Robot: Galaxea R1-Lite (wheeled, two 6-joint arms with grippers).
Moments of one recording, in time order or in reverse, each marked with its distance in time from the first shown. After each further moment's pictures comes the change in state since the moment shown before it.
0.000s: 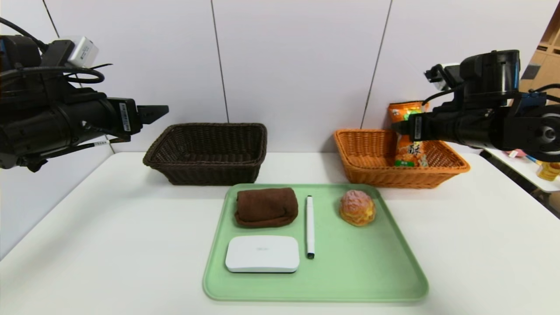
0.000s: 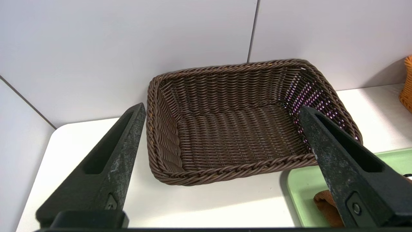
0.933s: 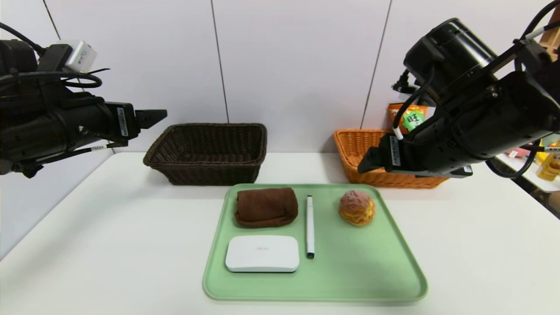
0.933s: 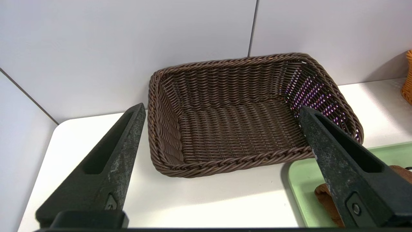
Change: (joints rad) left arm 0.001 -0.019 0.029 0.001 0.001 0.011; right arm 0.368 -0.003 -0.430 0.982 -0.014 0.559
